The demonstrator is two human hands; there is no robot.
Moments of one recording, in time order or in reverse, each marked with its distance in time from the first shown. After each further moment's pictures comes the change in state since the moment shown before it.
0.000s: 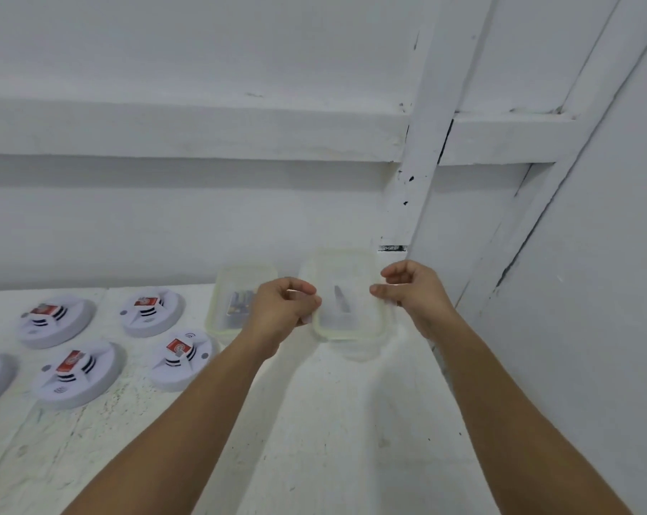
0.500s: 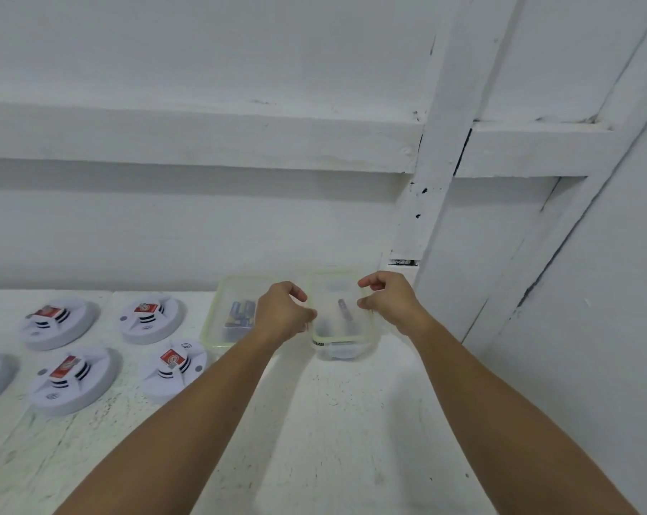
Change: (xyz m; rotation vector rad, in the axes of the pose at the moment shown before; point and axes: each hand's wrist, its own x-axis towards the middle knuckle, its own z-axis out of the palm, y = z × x) left_hand 0.052 -0.010 0.016 0.388 0.170 -0.089; right_hand 0.077 0.025 0.027 -0.320 -0.107 -0.008
